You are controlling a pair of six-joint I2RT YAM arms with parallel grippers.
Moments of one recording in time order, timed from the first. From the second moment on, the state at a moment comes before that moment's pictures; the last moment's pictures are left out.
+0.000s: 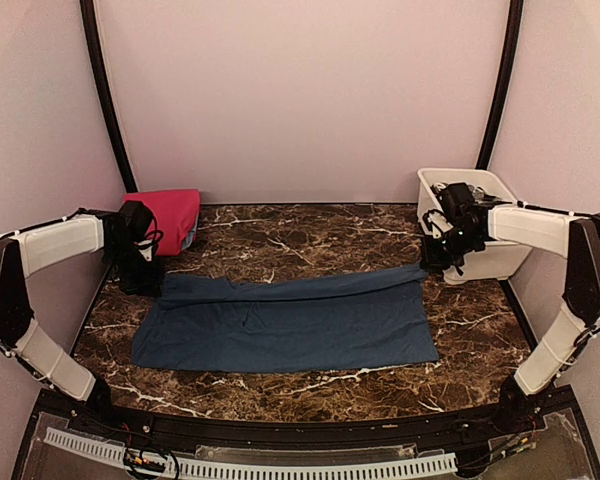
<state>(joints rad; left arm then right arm) -0.17 1.49 1.06 -0.87 0.04 -0.36 0.26 1.62 1.15 -0.60 -0.11 0.23</state>
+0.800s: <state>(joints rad) -0.27 1.58 1.13 -1.03 0.01 -0.35 0.26 1.60 0.99 -0.58 -0.11 0.29</state>
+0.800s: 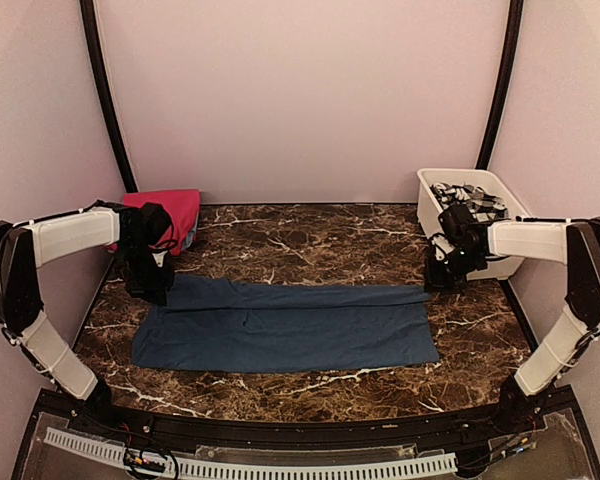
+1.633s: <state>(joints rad) -0.12 1.62 1.28 -0.89 0.10 -0.33 0.34 1.52 1.09 -0.58 -0.26 0.26</state>
